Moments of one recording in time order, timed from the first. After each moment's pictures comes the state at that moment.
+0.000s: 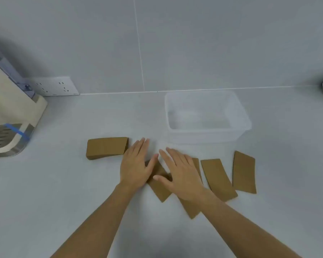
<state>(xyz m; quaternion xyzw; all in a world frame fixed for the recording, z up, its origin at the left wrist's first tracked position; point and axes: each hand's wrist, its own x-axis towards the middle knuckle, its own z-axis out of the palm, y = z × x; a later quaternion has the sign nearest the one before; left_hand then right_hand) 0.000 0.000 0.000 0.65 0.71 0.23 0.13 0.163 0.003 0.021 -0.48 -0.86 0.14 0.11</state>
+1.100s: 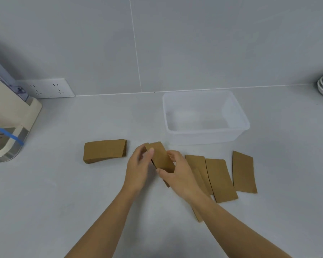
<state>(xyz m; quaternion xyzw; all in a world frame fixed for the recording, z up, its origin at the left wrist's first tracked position) 0.015 -0.004 0.025 0.40 0.62 0.50 0.45 0.149 0.002 0.041 -0.56 -0.63 0.46 0.26</state>
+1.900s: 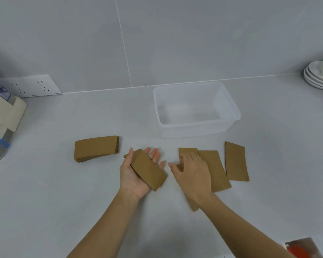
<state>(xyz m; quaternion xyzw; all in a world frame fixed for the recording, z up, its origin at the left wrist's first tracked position) 0.027 -0.012 0.010 -0.08 0.31 0.57 0.76 0.181 -0.009 0.024 -0.68 -0.70 0.15 0.18</state>
